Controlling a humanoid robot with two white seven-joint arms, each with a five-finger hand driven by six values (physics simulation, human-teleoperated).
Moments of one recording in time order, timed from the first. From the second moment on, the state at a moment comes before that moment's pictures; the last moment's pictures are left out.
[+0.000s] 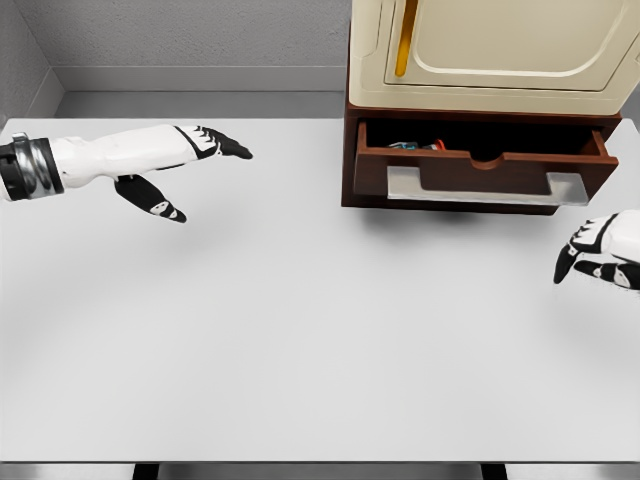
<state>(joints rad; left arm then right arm) -0.88 0.85 -0.92 -1.36 0.02 -0.61 -0.43 0.11 -1.15 -0.07 -1.76 -0.12 -0.61 0.61</state>
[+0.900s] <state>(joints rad) -0.87 0.85 -0.92 -1.36 0.02 -0.61 -0.43 -0.27 -1.06 0.27 -1.60 -0.10 -0.61 0.61</state>
